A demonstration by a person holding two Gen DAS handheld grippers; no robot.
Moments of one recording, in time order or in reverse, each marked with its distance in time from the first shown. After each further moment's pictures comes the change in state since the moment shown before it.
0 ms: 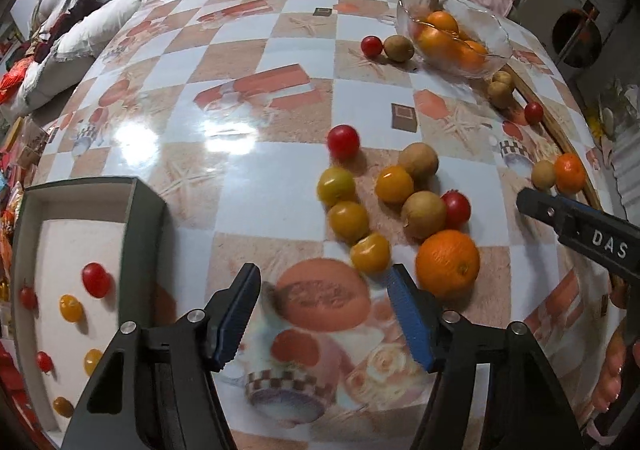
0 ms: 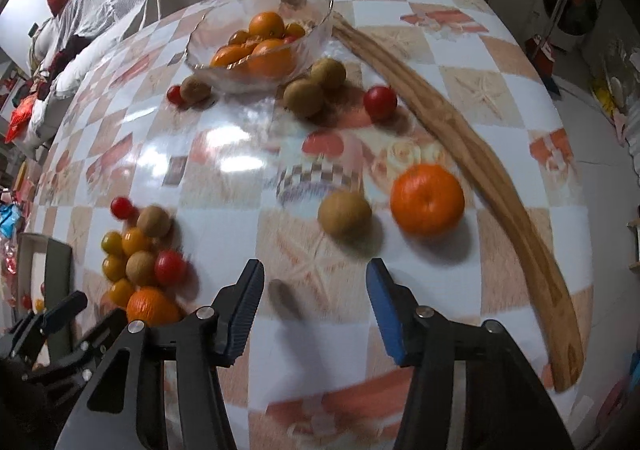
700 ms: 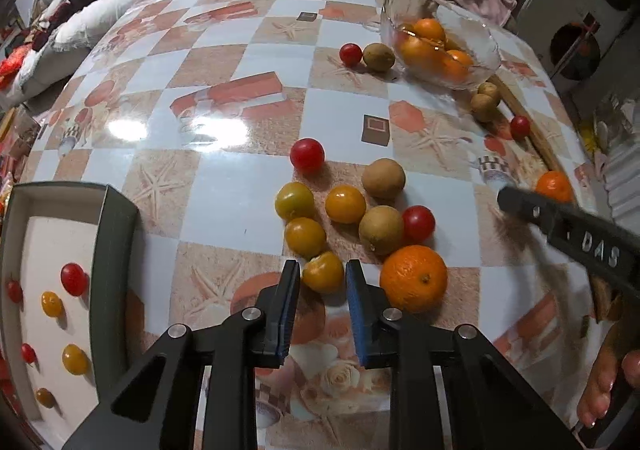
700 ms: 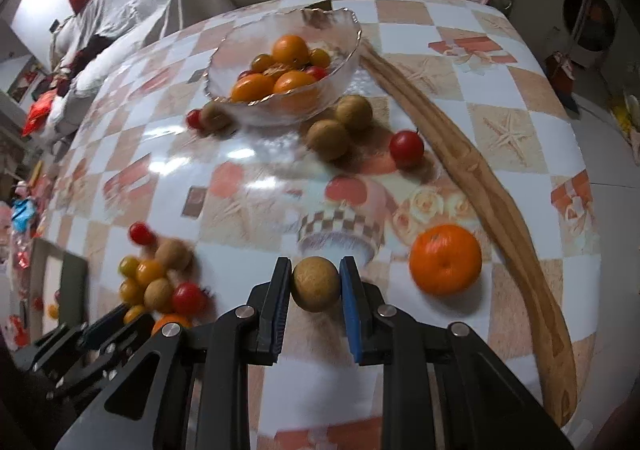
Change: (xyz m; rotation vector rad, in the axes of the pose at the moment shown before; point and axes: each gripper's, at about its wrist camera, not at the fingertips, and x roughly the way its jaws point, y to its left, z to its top) left arm -0.005 -0.013 0.005 -0.043 -0.003 -0.051; right arm -0.008 0.003 0.009 -0.050 -0.007 0.090
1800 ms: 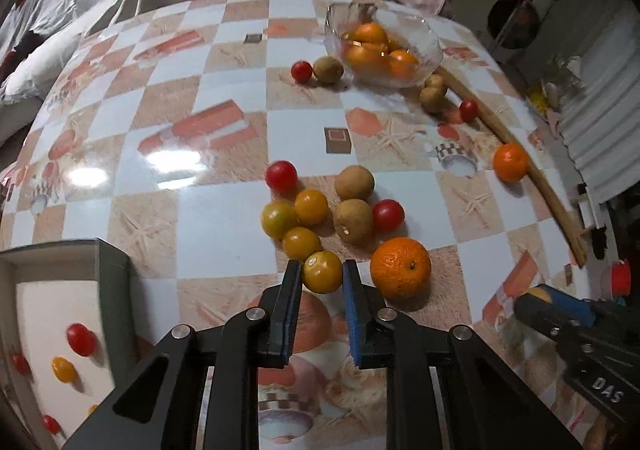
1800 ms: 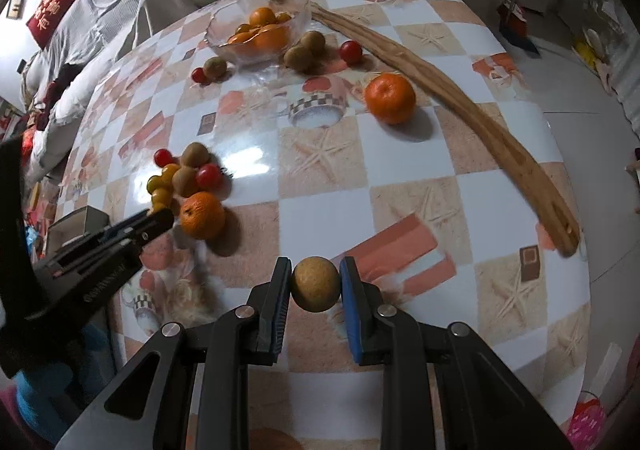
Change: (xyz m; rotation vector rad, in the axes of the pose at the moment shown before) left arm -0.011 0.011 0.007 0.203 -0.028 -0.143; right arm -0.050 0.016 -0.084 0.187 0.021 -0.061
